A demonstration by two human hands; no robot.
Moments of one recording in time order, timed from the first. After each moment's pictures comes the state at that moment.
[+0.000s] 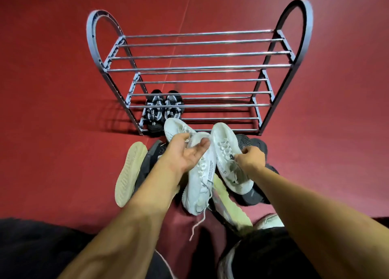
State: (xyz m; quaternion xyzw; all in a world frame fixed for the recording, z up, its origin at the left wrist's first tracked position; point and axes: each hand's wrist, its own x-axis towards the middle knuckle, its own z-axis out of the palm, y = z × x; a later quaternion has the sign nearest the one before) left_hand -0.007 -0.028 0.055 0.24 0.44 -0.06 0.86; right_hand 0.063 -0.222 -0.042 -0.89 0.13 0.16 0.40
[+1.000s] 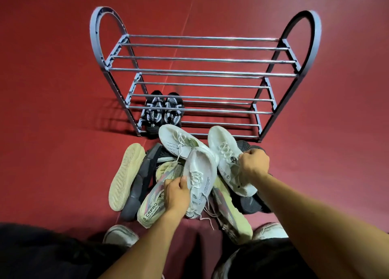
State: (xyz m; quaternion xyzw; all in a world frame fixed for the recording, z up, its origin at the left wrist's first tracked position) left_hand -0.082 -0.043 -0.064 0.78 0.42 0.00 0.47; right_hand 0.062 -0.213 -0.019 -0.91 0.16 0.10 0.38
